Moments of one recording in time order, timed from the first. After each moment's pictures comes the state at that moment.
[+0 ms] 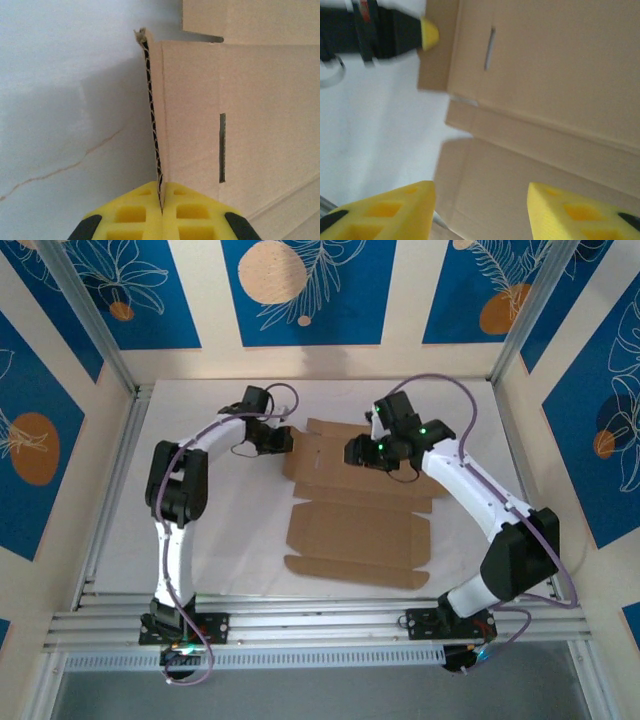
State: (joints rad) left arm -0.32 2.15 1.66 -0.56 0.46 -0.24; right arm 0.43 1.52 1.38 -0.82 -0.25 0.51
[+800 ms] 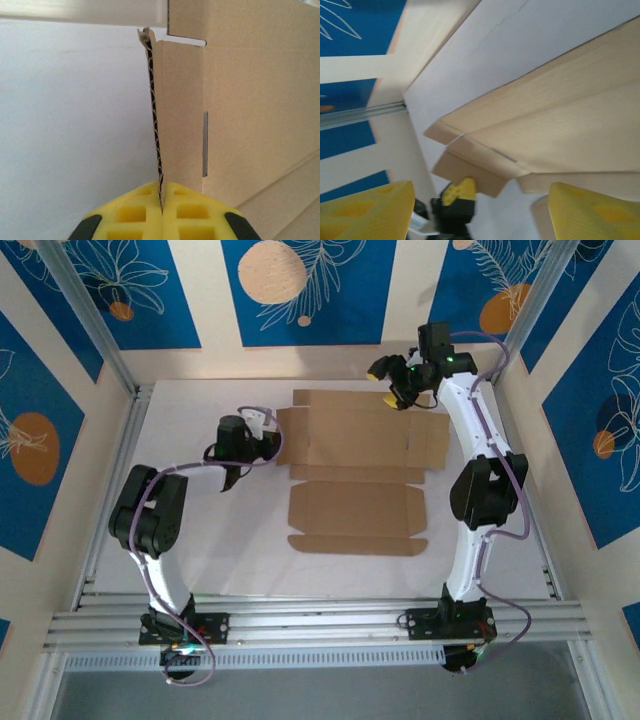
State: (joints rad) left arm -0.30 1.85 0.96 0.51 0.38 -0.23; right arm 0.14 2.04 2.14 -0.97 -0.52 0.95
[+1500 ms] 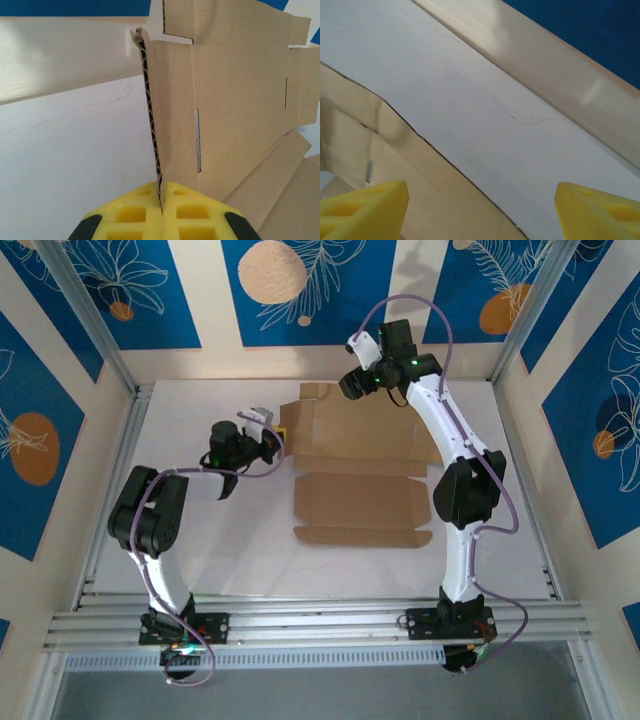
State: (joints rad) left arm -0.29 1.85 0.90 0.75 0.50 -0.08; right arm 0.30 2.07 2.14 -0.80 -0.22 -0.37
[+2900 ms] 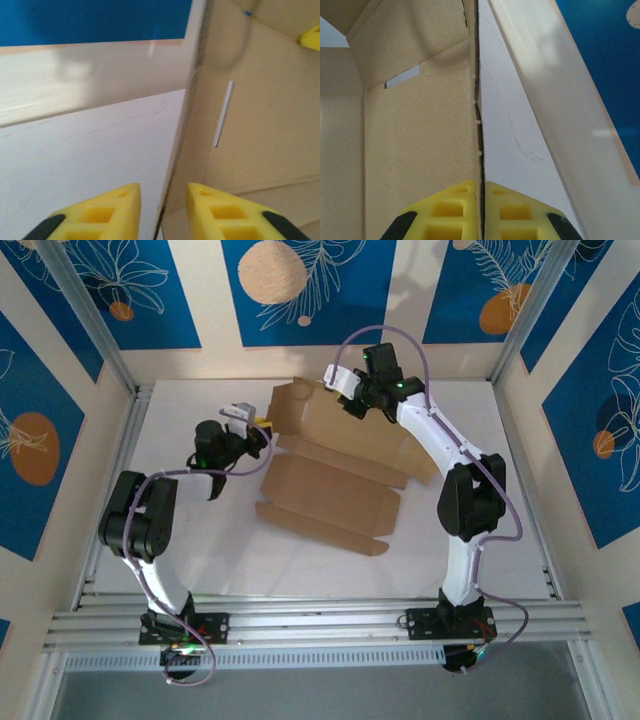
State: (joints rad) left arm -0.21 1.79 0.86 0.79 0.46 -0.10; right arm 0.36 1.96 1.85 -0.59 -0.24 -0.84
